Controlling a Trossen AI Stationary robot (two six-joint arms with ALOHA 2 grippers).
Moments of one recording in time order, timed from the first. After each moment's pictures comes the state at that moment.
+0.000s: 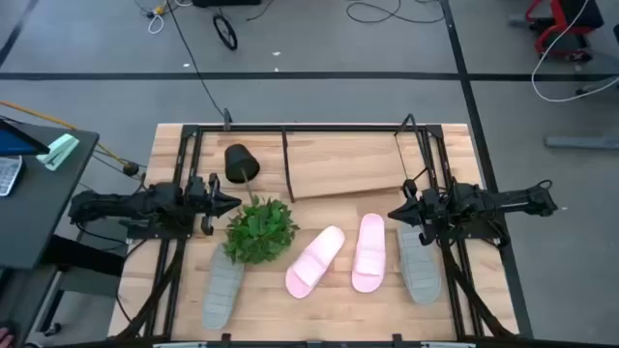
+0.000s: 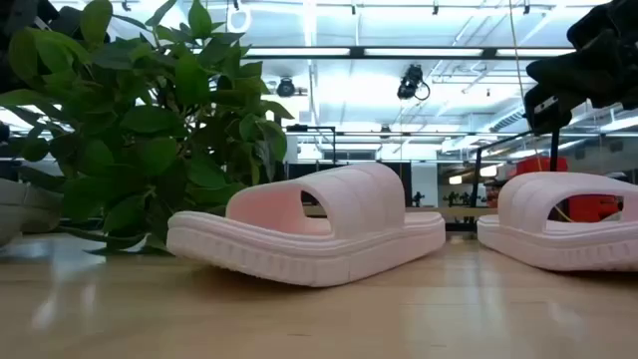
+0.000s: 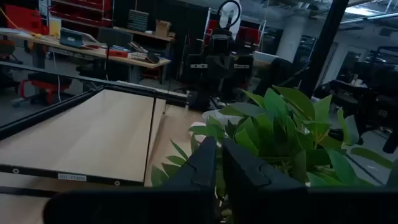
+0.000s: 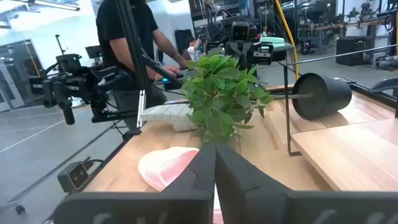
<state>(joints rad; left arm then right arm) -0.04 0.01 0.01 0.07 -0.11 -0.22 0.11 0.01 0.01 0.03 -0.06 0.21</state>
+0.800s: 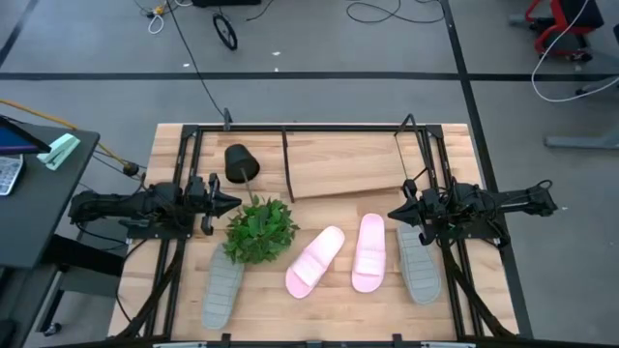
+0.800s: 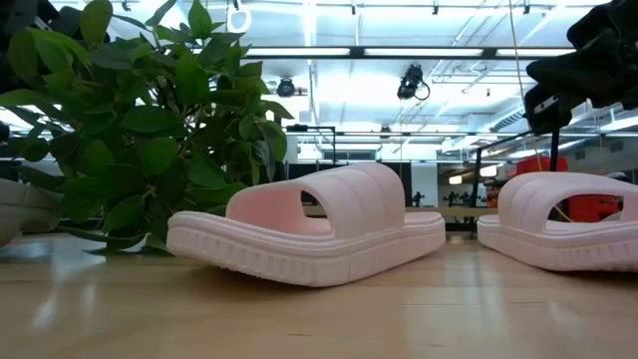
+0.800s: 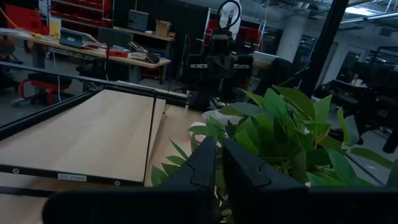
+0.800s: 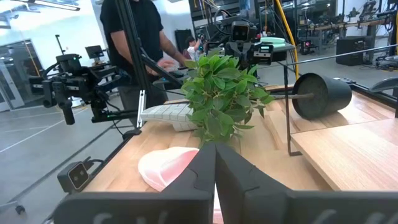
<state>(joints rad) -0.04 0.01 0.01 0.07 -0.11 -0.22 0.11 0.01 0.01 0.03 -0.06 0.21</state>
